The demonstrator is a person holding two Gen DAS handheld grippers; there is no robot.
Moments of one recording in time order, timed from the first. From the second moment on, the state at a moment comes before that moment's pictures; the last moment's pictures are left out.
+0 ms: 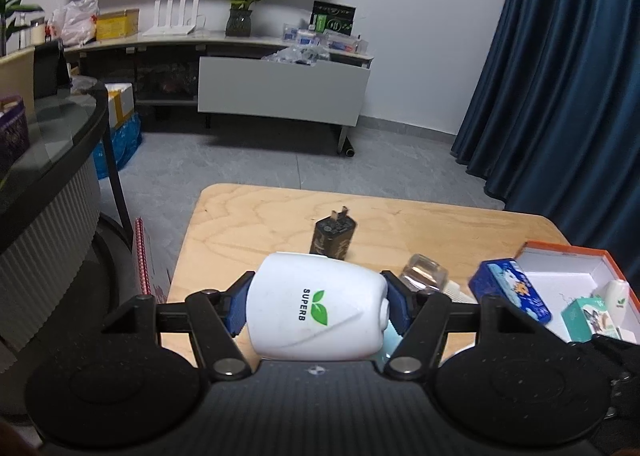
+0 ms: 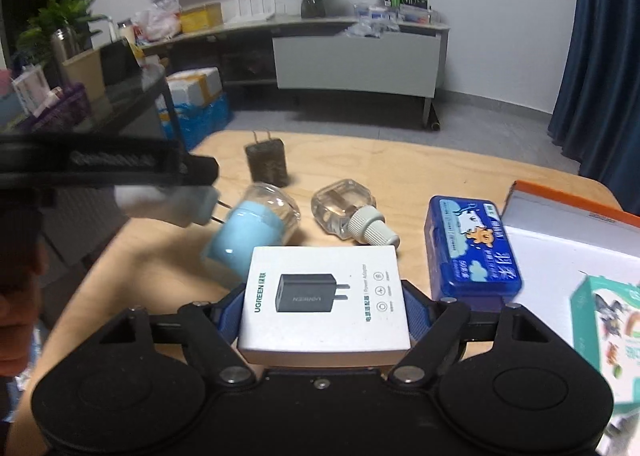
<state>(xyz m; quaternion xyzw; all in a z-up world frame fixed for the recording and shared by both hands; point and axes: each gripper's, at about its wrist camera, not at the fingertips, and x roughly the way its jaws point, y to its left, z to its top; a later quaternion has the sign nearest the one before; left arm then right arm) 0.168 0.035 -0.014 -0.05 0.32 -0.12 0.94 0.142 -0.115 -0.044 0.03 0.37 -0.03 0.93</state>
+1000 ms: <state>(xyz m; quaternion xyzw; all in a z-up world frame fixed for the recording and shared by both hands) 0.028 0.019 0.014 -0.07 0.33 -0.09 0.94 0.007 -0.146 0.010 0.04 0.34 -0.02 0.94</state>
